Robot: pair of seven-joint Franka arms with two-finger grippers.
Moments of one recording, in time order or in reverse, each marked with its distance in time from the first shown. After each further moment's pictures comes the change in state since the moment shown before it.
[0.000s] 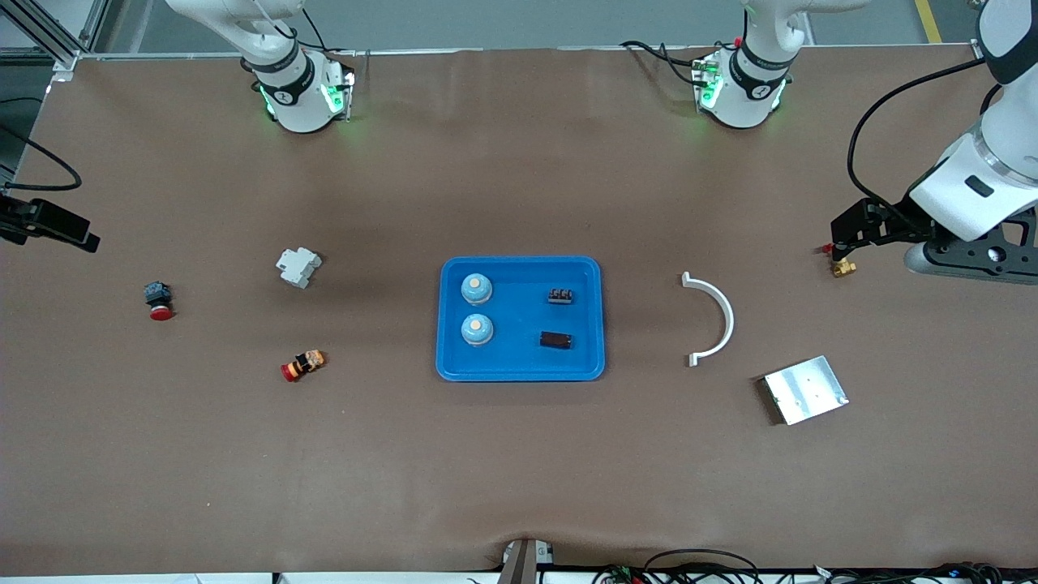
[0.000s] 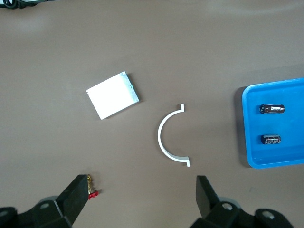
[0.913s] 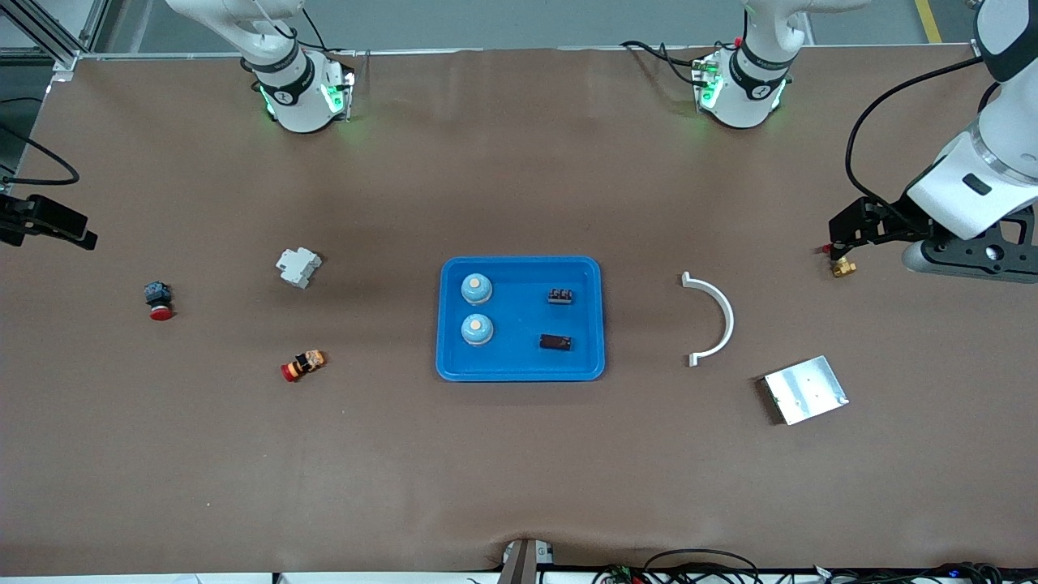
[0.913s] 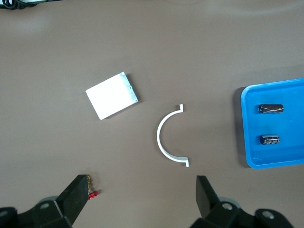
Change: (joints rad) left arm -0.002 0.000 -0.001 0.002 0.000 0.000 -0.002; right arm -0.001 0.000 -0.002 0.003 0.000 0.000 -0.032
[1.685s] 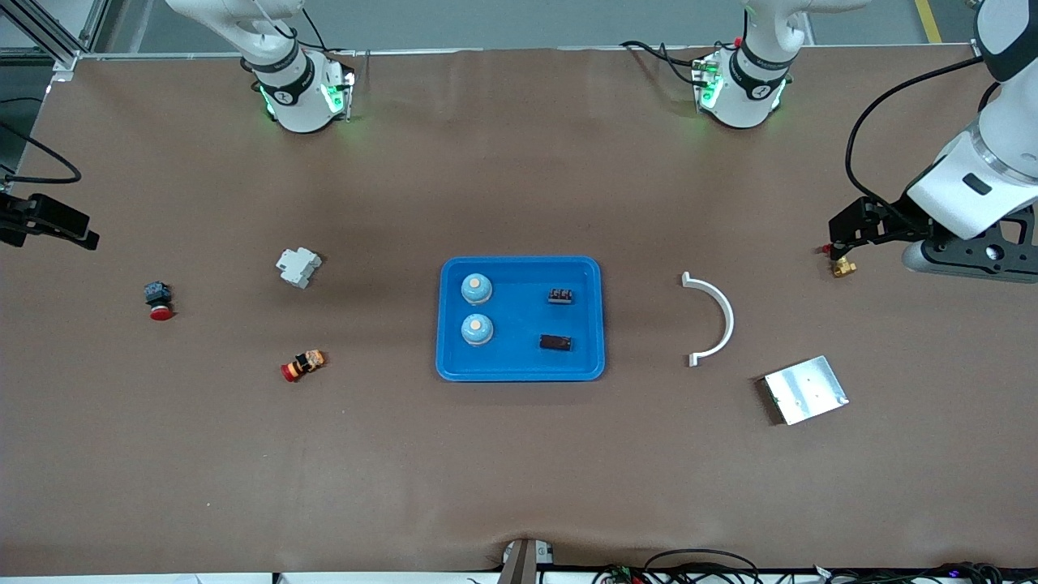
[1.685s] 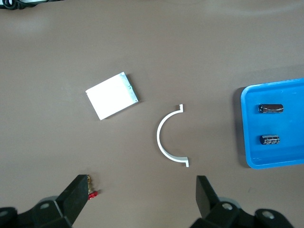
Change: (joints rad) left arm 0.000 0.000 0.000 0.000 0.000 0.000 0.000; right arm 0.000 0.000 0.008 0.007 0.001 0.003 -0.002
